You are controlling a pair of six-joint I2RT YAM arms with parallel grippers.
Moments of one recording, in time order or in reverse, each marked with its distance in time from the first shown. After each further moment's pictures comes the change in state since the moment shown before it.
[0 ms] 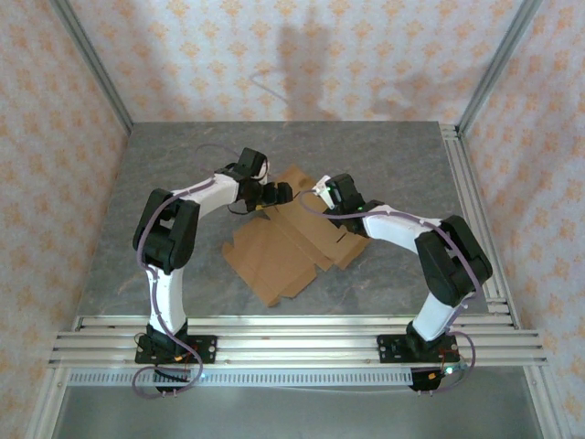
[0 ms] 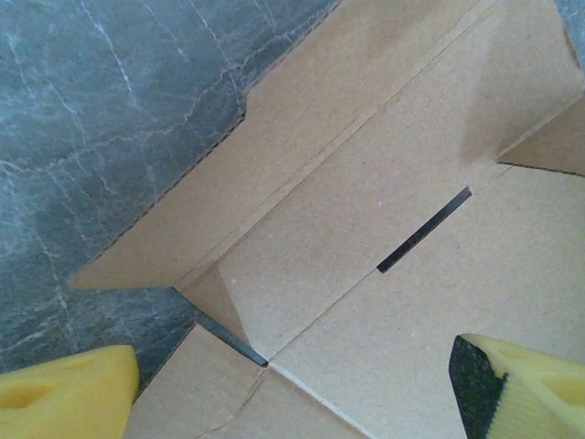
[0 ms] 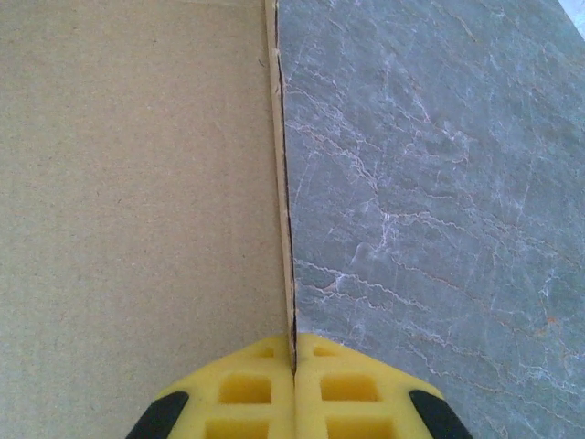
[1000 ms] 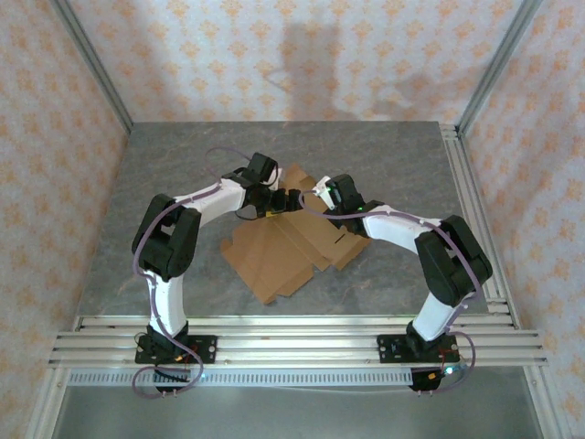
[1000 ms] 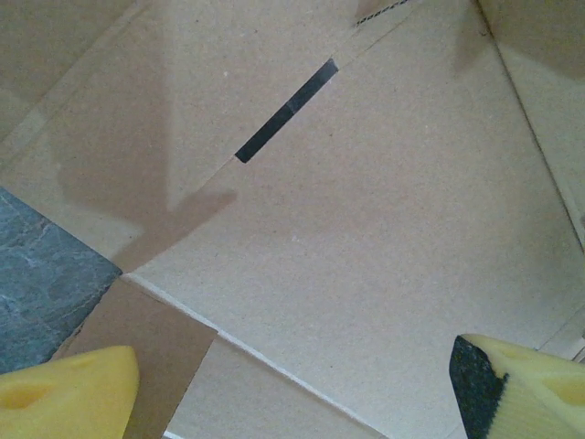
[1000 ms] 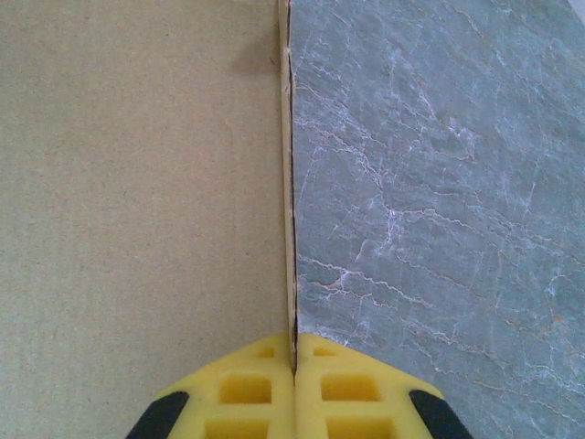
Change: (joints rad) left arm -0.077 -0.053 -0.033 -0.008 0.055 -0.024; right arm -0.001 0.000 -0.003 -0.002 -0.005 0.001
